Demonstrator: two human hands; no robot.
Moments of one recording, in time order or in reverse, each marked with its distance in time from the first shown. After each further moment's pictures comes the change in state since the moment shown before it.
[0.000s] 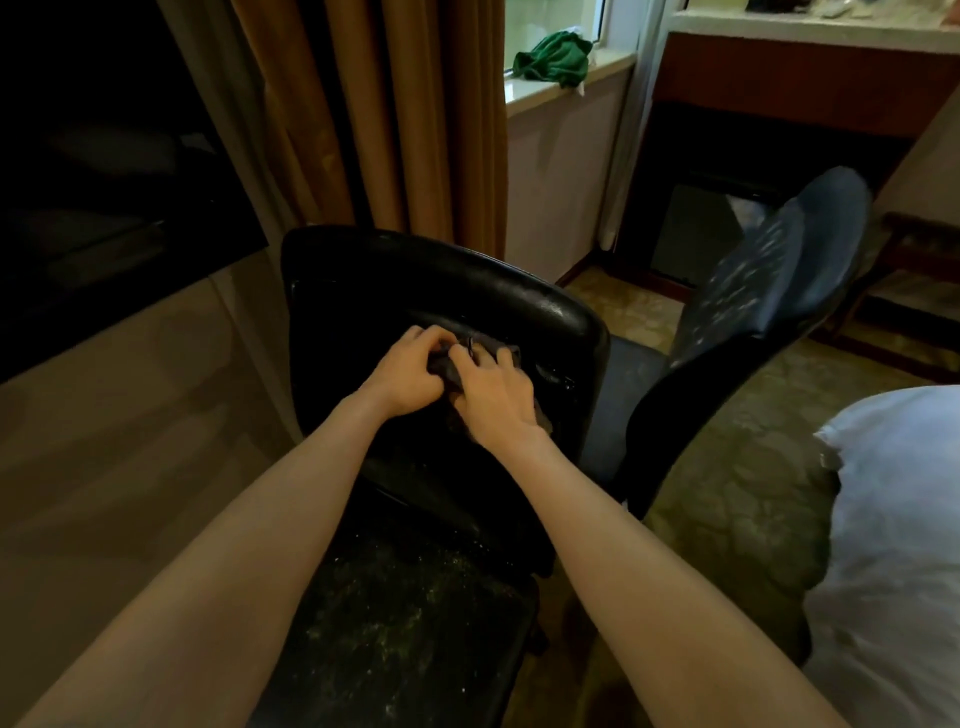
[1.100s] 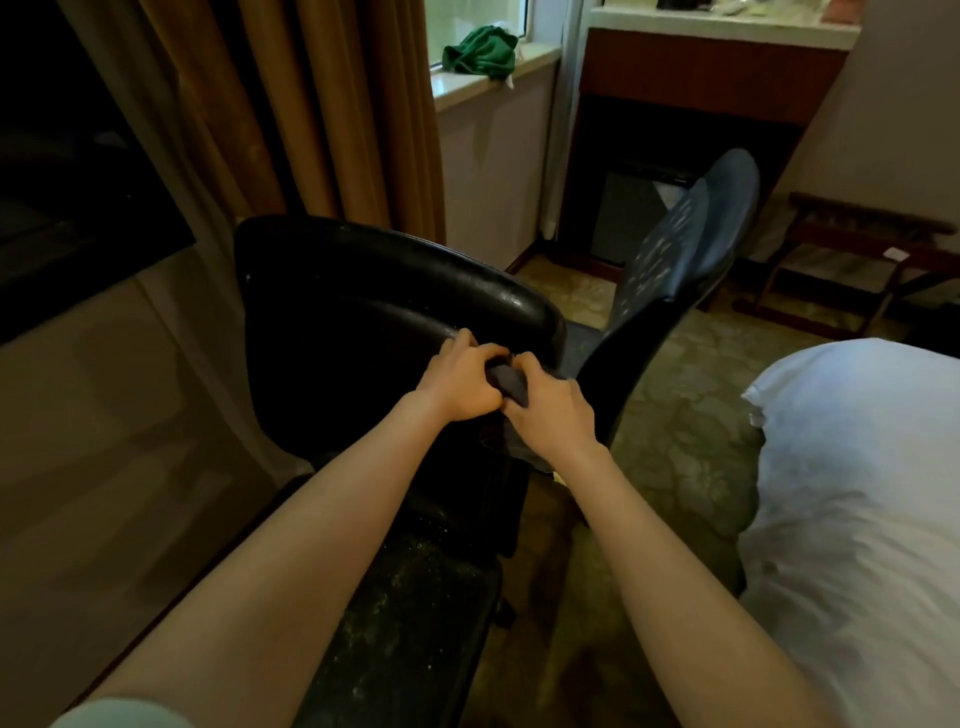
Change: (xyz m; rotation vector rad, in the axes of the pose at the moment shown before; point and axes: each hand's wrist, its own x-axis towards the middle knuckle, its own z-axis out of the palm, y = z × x) left_hand -0.020 0.094 0.063 0.105 -0.195 0.148; right_hand -0.091 0.077 -0.026 0.297 -0.025 0.370
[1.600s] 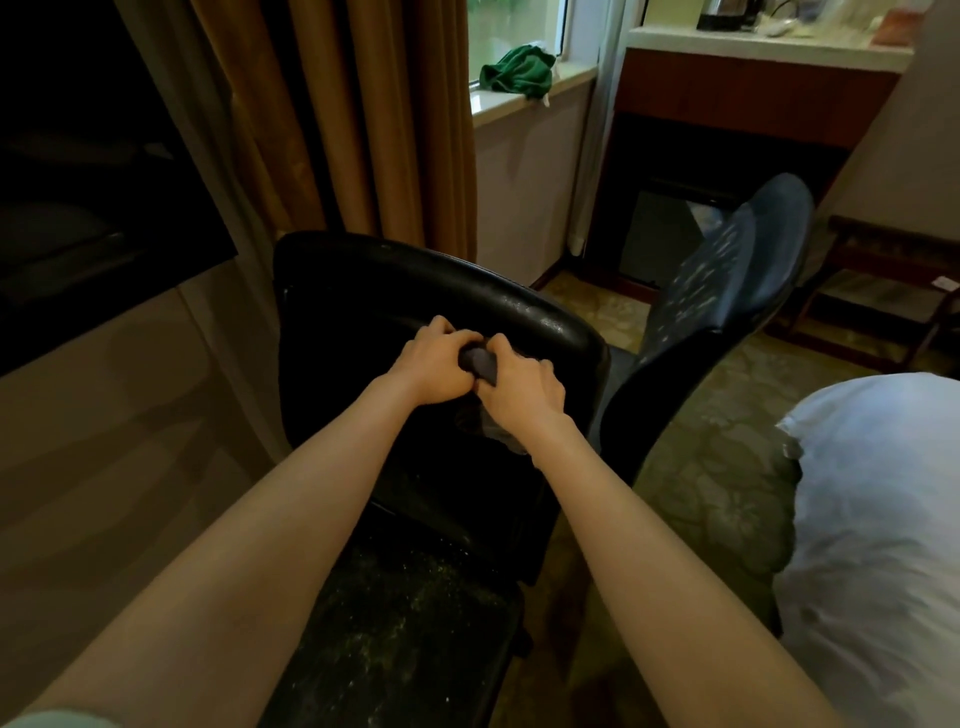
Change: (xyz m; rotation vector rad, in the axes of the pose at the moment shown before) left_hand 0.012 -0.049 -0.057 0.055 0.044 -0.098; right_hand 0.058 -0.067 0.011 -0.055 -0.074 -0.039
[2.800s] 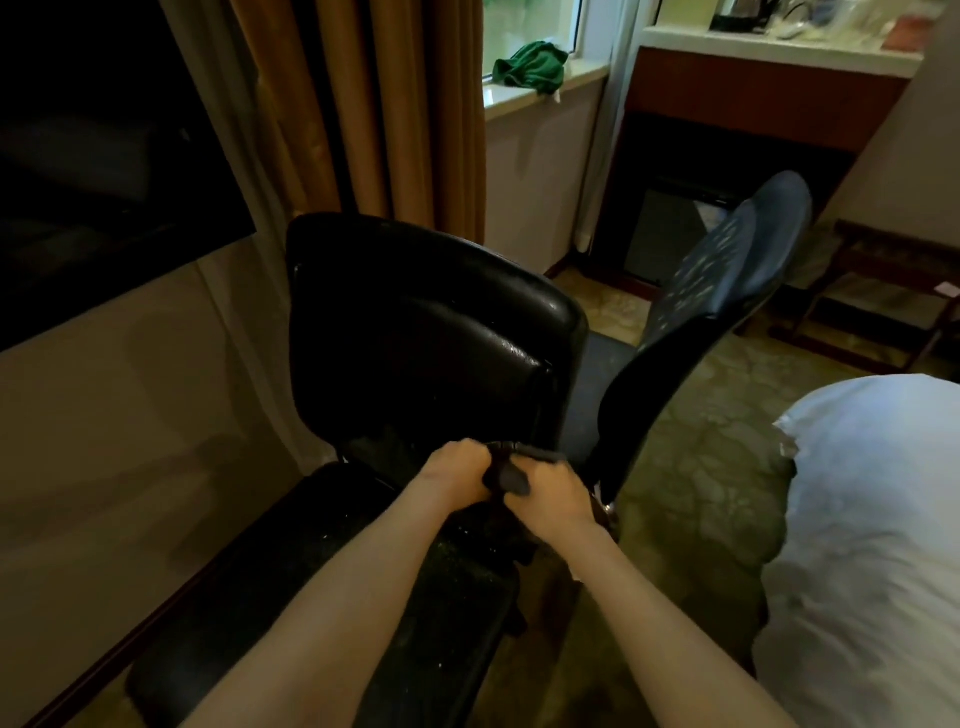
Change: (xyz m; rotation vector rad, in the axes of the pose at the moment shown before) left_hand -0.087 0.006 0.107 0.202 -0.304 0.008; right_hand -0.102 0.063 0.068 -0.025 -0.172 -0.023
